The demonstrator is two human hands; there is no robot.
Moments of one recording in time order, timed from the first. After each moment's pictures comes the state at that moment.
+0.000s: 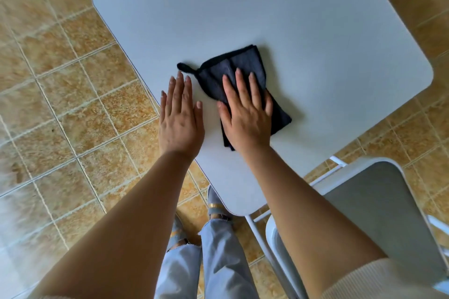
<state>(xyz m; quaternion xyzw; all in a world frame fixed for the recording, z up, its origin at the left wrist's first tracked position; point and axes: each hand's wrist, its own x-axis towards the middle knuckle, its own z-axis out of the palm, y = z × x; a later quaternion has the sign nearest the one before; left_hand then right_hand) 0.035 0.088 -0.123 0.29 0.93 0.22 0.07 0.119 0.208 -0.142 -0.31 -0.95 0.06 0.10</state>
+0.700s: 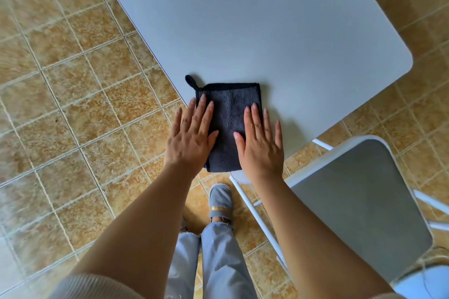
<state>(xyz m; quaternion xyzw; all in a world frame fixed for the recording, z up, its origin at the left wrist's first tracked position) 0.097 0.015 -0.129 0.42 0.90 0.02 0.09 0.221 0.140 -0.130 -0.34 -0.94 0.02 -0.04</state>
